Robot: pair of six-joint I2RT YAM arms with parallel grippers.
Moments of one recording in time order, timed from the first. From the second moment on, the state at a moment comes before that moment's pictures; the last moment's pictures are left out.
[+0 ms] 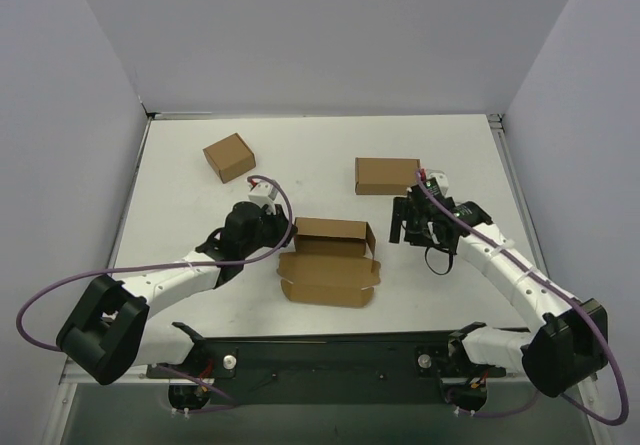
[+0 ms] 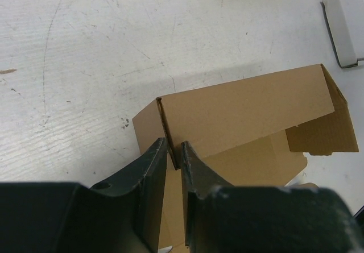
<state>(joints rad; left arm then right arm) -0.60 1.28 0.55 0.28 0.02 -0.48 0.47 1.19 0.94 -0.75 0.20 0.48</state>
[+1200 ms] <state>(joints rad) -0.60 1.30 0.61 0.24 0.03 -0.43 0.58 1.42 0.70 -0.20 0.07 0.21</state>
